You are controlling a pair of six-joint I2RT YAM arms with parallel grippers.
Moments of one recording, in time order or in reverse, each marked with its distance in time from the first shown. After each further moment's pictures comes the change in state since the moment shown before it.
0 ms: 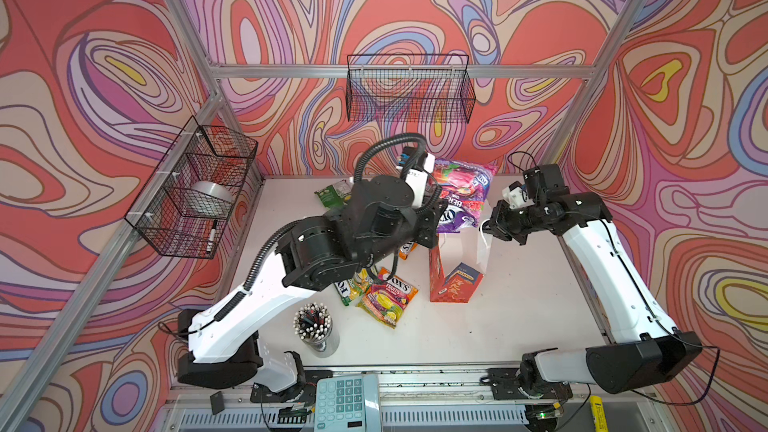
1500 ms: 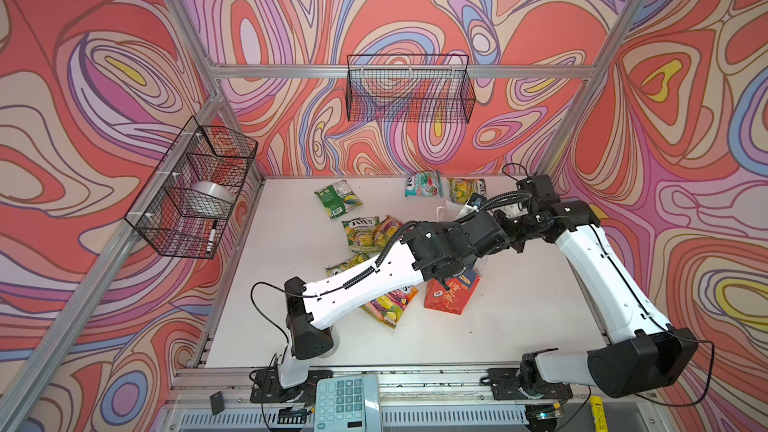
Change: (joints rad) left arm -0.030 0.422 0.144 -0.256 -0.222 -0.019; right arm 0.000 -0.024 -0.129 0.068 0.049 -0.004
